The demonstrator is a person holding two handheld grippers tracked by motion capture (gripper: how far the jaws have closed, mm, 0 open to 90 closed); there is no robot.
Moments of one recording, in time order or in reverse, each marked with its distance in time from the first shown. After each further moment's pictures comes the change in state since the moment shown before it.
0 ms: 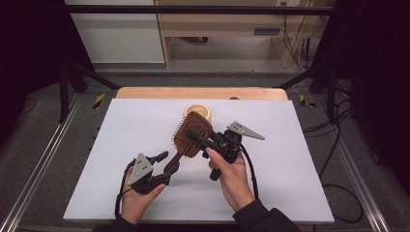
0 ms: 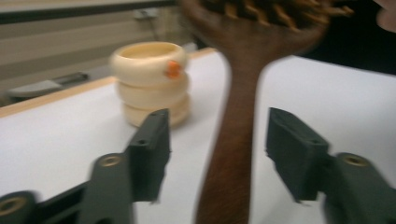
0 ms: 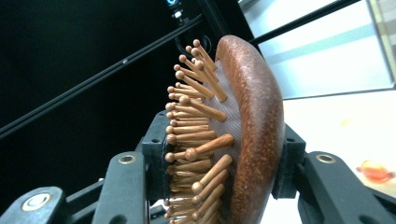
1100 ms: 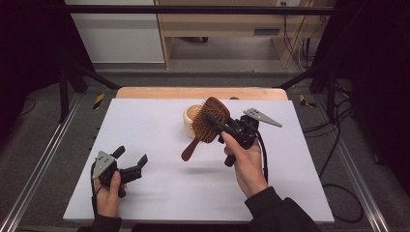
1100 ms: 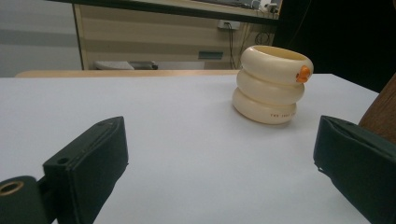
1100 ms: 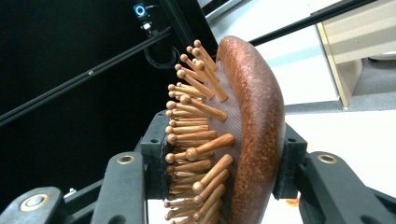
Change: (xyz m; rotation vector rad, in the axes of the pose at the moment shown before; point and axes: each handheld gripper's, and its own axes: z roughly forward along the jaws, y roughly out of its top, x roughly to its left) left arm 0.068 -0.032 -0.036 -0.050 0.221 -0.201; right arm -0.022 0.041 -0.014 -0.017 -0.122 -0.029
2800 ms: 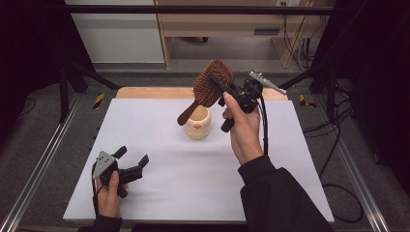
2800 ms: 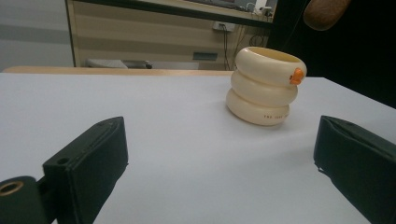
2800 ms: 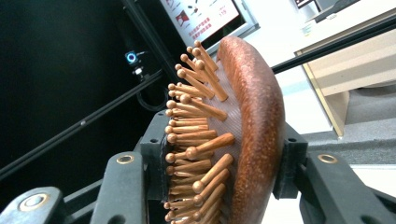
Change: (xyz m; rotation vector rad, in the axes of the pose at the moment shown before) left arm 0.001 -0.002 0.001 -0.004 -0.026 -0.035; right arm -0.004 0.075 0.037 -0.149 -0.043 0.066
